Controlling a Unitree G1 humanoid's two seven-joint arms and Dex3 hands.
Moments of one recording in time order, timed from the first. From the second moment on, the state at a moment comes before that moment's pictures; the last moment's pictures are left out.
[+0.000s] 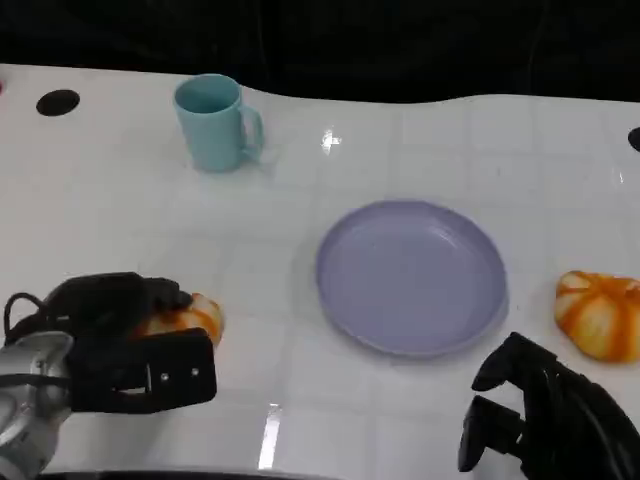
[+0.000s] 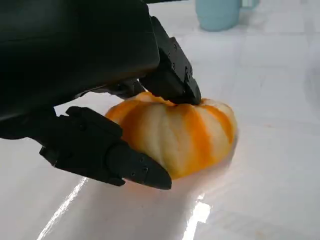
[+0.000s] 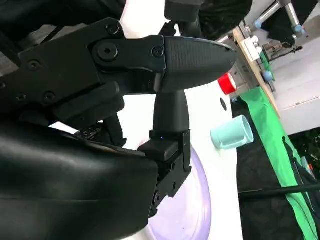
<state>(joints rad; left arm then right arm) -0.39 0.42 -0.34 0.54 0.67 -0.07 -0.08 0.30 -0.04 0.01 -0.32 0.42 0.31 0.30</state>
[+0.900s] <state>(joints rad) -0.38 0.39 -0.31 0.54 0.59 -0.19 0.12 0.30 -0.04 0.00 -0.30 0.43 0.31 0.32</state>
